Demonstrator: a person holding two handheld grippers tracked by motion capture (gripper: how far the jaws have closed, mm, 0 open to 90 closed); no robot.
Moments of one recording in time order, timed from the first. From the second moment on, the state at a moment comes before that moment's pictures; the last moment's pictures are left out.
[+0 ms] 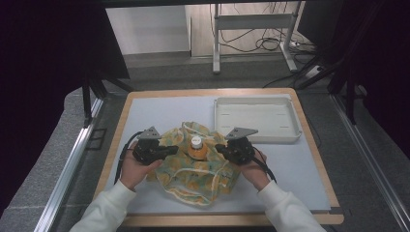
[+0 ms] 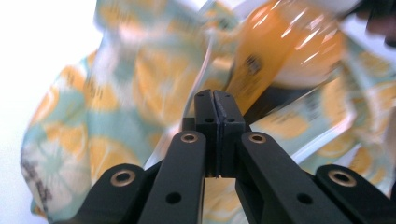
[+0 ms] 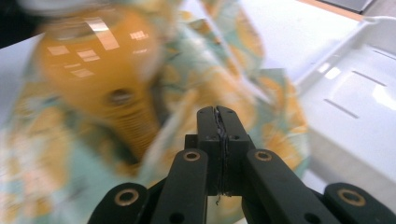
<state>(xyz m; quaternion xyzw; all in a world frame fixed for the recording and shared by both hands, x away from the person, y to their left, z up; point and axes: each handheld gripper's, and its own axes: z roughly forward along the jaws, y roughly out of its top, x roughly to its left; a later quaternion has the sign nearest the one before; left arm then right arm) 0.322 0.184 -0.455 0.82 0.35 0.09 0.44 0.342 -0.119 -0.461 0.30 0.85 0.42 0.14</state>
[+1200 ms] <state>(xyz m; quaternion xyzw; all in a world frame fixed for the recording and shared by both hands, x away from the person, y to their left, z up) 0.372 0.163 -0.498 0.84 0.37 0.03 0.38 0.316 -0.115 -0.486 0.27 0.88 0.39 0.07</state>
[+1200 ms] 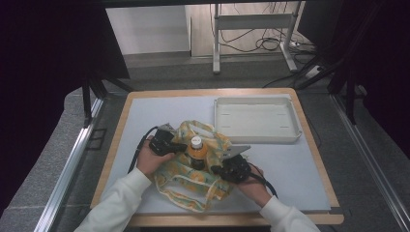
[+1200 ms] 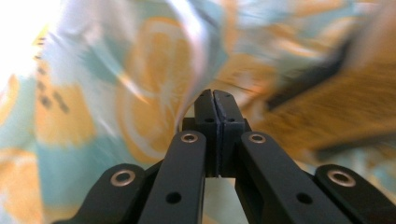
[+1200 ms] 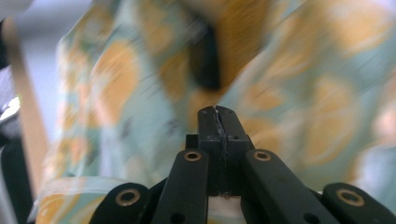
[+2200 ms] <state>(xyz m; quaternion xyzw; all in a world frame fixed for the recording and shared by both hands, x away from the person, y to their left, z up) 0.332 0.169 -0.520 0.86 0.36 -0.01 0.37 0.397 -0.099 -0.513 0.34 0.87 0.34 0.11</state>
